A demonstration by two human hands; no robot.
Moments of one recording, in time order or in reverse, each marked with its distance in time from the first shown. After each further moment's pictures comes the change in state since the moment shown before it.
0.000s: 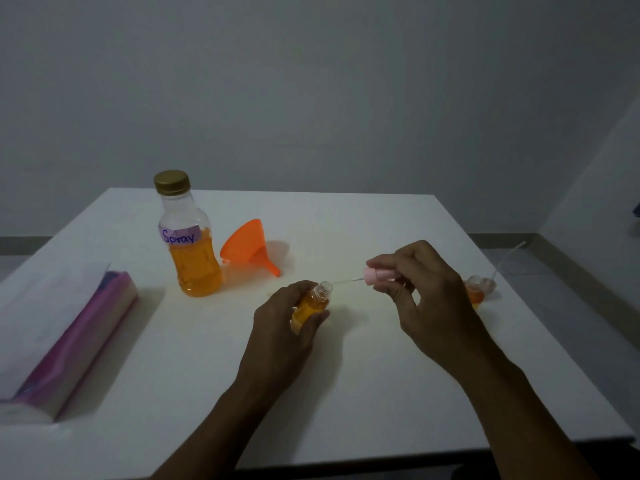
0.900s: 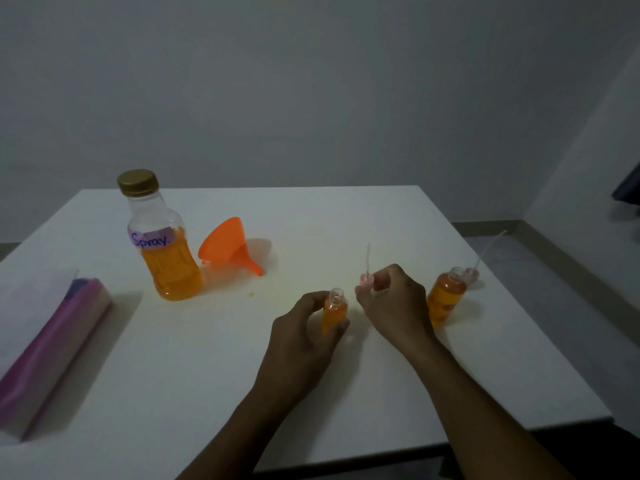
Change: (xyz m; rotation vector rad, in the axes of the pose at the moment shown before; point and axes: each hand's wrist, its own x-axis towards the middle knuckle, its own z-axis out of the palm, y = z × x) left_hand -0.009 0.029 0.031 -0.046 -0.152 -0.051; right_hand -0.011 0.035 0.054 -0.010 -0.098 0.805
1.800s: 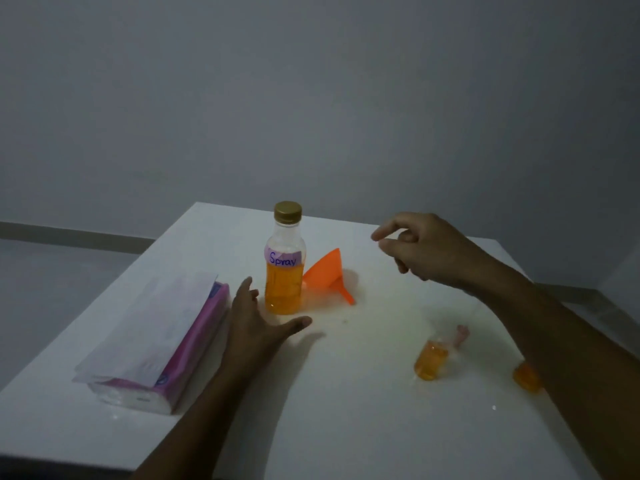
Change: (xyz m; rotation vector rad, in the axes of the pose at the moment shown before) left_hand 0.021 -0.099 -0.170 0.049 0.256 -0.419; right_hand 0.011 -0.195 -0.033 -0.085 -0.431 -0.495
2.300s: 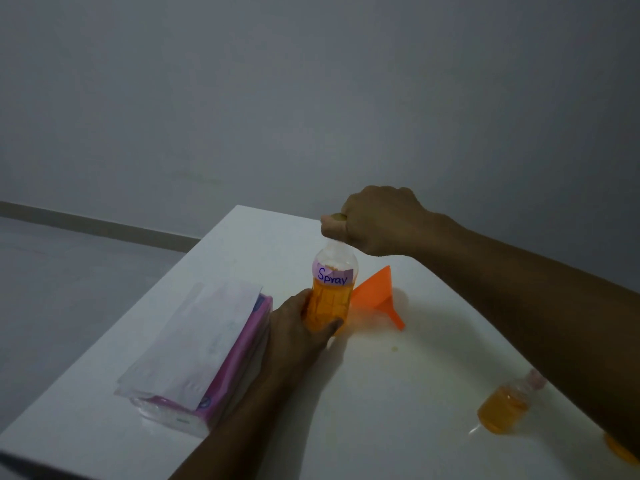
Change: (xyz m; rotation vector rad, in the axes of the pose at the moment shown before) left_hand 0.047 -0.016 0.006 0.061 -0.065 0.148; right_hand 0.117 -0.089 0.070 -0.736 -0.022 -0.418
